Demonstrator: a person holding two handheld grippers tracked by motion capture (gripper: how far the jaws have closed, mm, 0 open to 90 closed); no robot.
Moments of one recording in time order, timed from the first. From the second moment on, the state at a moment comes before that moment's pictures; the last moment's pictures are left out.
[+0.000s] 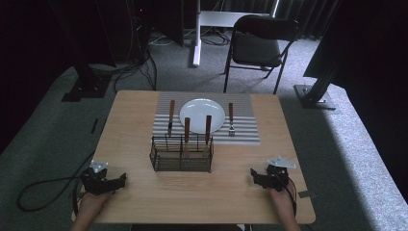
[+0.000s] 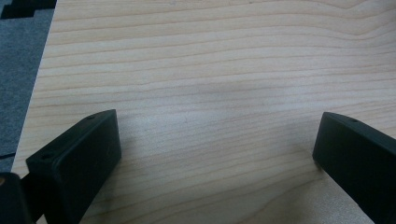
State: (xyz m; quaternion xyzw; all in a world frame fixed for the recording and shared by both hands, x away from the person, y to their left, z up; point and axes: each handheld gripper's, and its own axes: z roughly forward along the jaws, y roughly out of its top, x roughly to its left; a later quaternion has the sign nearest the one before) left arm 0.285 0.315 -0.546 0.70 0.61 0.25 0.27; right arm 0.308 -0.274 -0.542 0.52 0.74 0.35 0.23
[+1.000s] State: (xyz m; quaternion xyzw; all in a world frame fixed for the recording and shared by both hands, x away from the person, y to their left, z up) left arm 0.285 0.314 -0.546 0.70 0.61 0.25 0.27; right arm 0.279 -0.299 -0.550 0.51 0.77 0.33 0.21
